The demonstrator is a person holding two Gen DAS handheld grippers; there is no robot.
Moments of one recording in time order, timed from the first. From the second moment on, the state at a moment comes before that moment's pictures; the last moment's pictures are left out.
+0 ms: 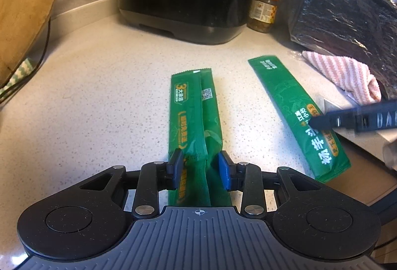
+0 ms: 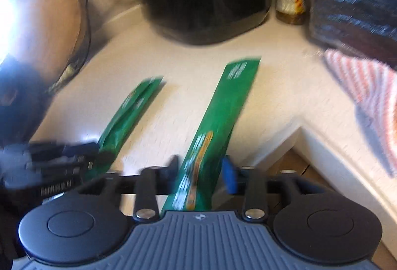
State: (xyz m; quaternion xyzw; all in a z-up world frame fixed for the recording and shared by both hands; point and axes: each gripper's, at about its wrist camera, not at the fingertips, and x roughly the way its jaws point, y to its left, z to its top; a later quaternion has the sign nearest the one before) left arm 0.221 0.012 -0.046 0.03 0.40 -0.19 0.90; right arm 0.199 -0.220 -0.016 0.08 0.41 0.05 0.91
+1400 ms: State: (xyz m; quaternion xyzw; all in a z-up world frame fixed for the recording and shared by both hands) left arm 0.128 -0.067 -0.016 -0.01 0.34 -0.34 0.88; right arm 0.032 -0.332 -0.009 0.21 0.39 0.02 0.90
